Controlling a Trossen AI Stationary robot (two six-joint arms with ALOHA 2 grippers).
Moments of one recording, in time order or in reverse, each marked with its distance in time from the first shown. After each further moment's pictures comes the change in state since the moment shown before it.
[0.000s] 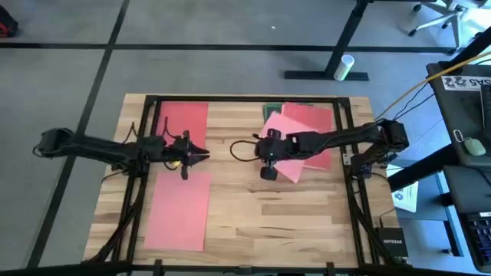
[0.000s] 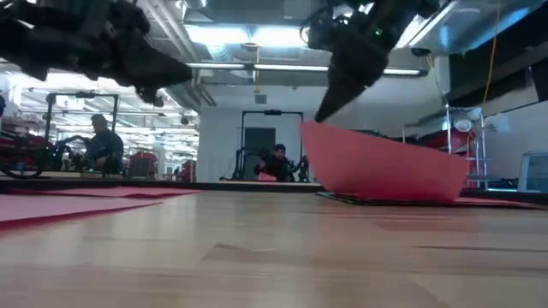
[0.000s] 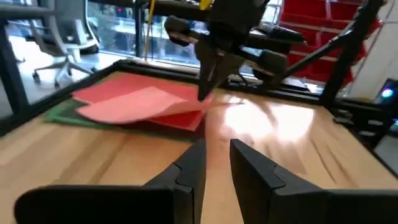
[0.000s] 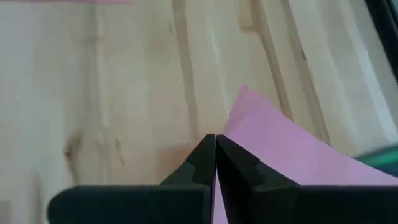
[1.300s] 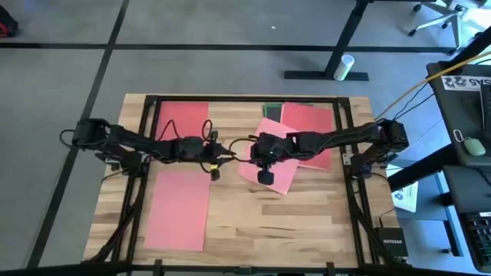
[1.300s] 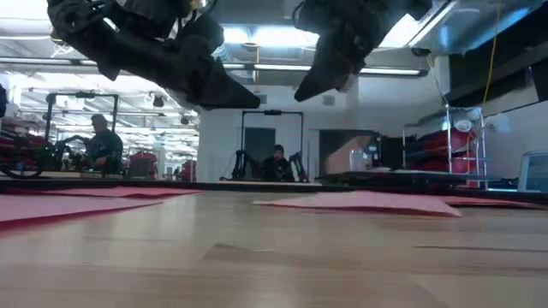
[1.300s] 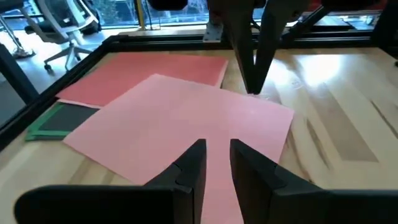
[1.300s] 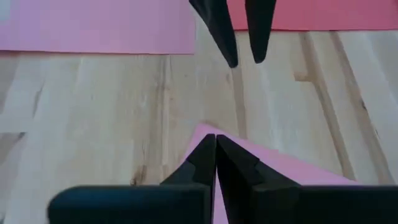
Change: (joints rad) left arm -0.008 0.541 0.327 0.020 -0.033 0.140; right arm 0.000 0.000 0.001 0.128 -0.180 -0.003
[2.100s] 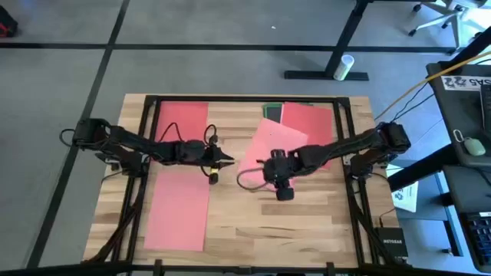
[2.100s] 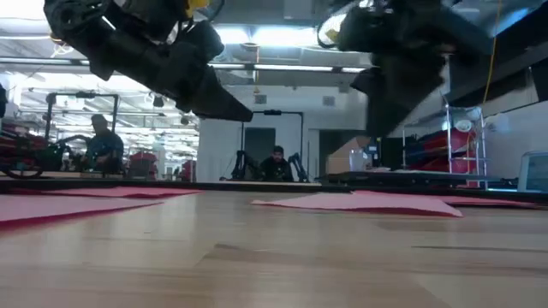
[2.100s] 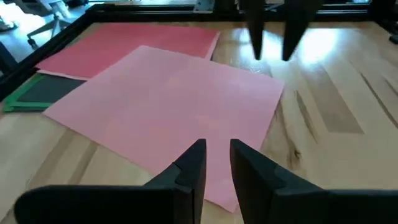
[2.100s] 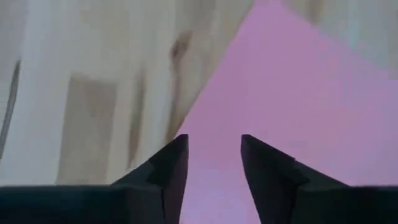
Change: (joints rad) left arm -0.021 0.000 0.000 -0.103 -0.003 -0.041; right arm 0.199 0.001 -0.054 -0.354 0.059 0.010
